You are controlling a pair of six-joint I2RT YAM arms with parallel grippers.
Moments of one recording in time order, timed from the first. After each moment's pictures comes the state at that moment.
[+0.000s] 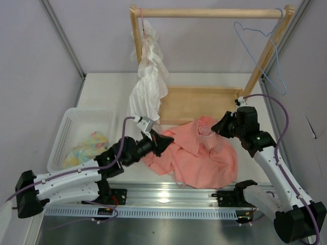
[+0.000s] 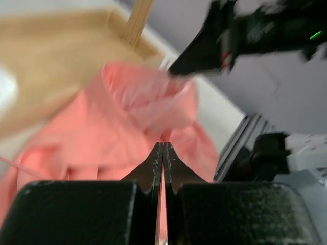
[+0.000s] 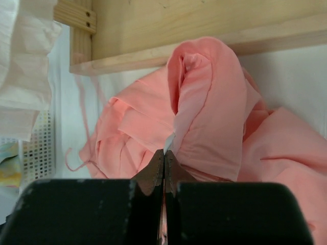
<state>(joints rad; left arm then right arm) -1.04 0.88 0.62 0.27 -0.11 -0.42 0.27 0.93 0.86 -0.53 -0.19 0.59</state>
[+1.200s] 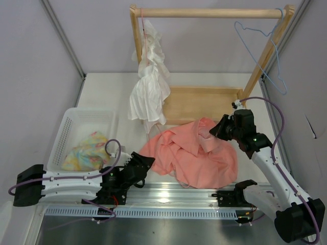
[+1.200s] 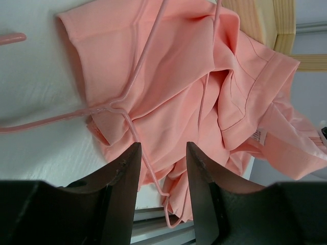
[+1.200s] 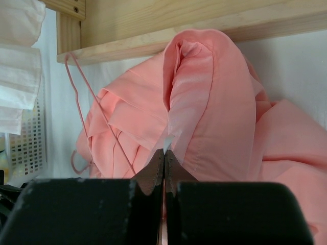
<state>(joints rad) -1.32 0.81 0.25 -0.25 -0.78 -1.82 0.29 0.94 0.78 -0.48 -0.20 0.59</state>
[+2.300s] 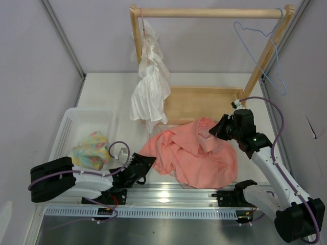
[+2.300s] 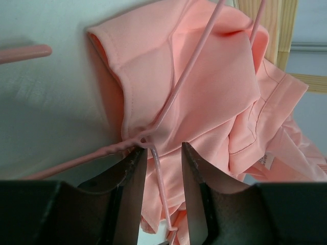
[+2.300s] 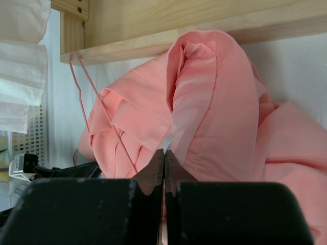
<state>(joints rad) -1.19 1.14 0.07 0.36 -0.69 -1.80 0.29 0.94 0.78 -0.47 -0.20 0.59</state>
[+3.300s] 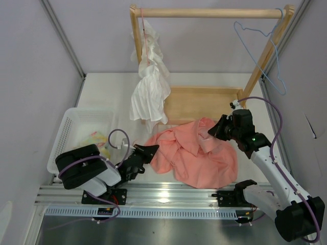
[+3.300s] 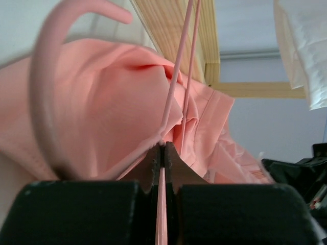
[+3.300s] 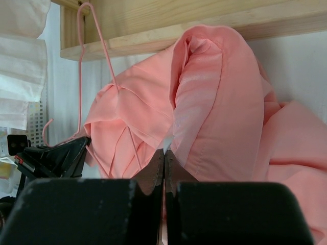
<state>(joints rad) -1.01 1.49 0.05 1.14 -0.62 -1.54 0.30 0.95 0.78 -0.47 -0.21 0.59</state>
